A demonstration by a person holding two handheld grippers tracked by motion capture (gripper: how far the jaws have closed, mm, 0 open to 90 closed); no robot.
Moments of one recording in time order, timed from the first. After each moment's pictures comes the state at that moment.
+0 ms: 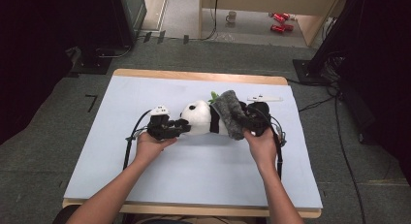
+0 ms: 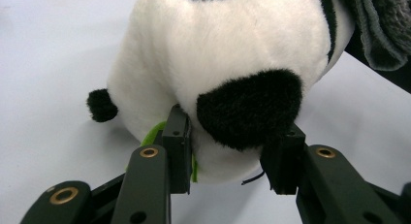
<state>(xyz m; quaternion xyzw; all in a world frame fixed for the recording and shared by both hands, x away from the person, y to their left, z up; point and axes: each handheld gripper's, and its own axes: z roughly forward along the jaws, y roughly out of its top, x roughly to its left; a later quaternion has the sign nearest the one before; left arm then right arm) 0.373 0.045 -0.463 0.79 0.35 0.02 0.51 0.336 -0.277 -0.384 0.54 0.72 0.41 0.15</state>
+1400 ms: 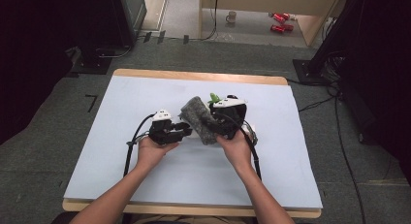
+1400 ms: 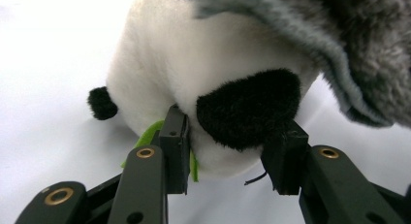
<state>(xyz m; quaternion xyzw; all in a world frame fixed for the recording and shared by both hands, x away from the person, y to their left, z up) 0.356 0.039 -0.460 0.79 0.36 0.05 0.49 0.340 -0.198 -0.396 0.44 0.78 0.43 0.12</state>
